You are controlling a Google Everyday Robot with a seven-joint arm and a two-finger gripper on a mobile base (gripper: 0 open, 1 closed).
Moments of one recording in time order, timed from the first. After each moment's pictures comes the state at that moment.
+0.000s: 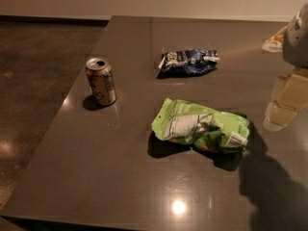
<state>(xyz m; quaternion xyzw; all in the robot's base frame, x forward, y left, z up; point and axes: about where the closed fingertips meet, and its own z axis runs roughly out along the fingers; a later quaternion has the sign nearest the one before) 0.438 -0.217 0.976 -0.60 0.78 -0.03 0.16</state>
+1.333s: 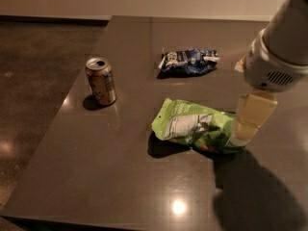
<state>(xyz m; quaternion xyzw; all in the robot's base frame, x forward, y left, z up) 0.439 -0.176 0.931 -0.60 0.79 -0.02 0.13</state>
